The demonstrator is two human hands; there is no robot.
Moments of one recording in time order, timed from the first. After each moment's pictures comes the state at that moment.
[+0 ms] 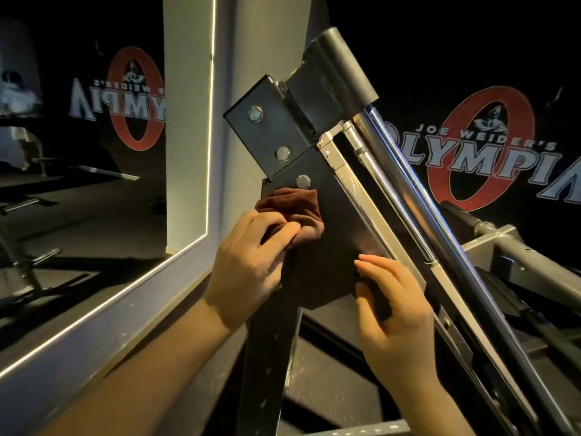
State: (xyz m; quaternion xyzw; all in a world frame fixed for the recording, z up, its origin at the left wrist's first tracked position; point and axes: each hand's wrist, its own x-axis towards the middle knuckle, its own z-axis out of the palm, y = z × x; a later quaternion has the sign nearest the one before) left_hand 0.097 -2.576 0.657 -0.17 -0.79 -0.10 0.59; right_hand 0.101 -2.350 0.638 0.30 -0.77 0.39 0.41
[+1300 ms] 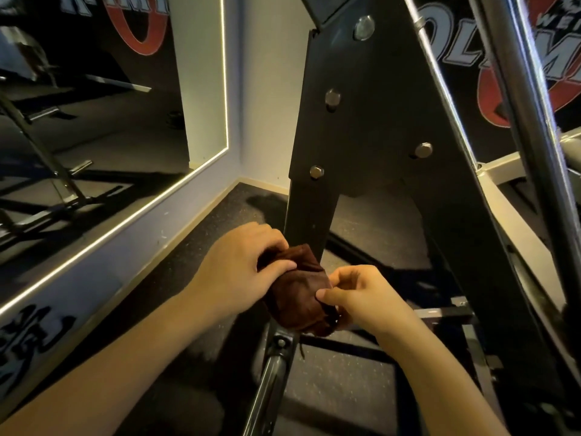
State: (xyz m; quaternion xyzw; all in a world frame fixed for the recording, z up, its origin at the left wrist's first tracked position) left_hand 0.202 -2.603 0.551 -0.11 -0.93 -0.29 0.21; right_hand 0.152 -2.384 0.557 0.11 -0.82 0.50 -0.24
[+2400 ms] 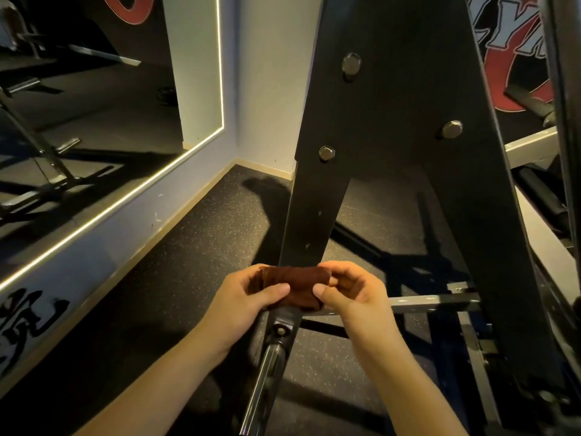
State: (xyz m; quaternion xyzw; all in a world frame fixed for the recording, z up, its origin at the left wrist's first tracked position) left_hand 0.214 -2.585 0.474 0.10 -0.69 -0.72 0.02; right_hand 0.170 -2.398 0.506 0.07 -0.71 0.69 -0.15
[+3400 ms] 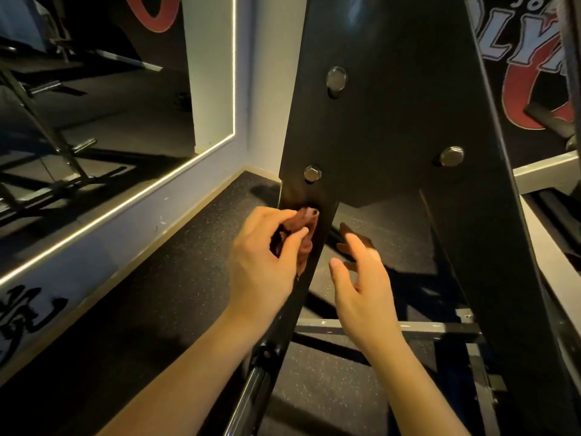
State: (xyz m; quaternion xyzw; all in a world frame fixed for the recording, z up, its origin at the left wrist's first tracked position) left_hand 0.130 -2.545 0.514 0.06 -0.80 -0.42 0.43; right_hand 0.107 -2.396 0.531 0.15 -0.88 0.46 0.02
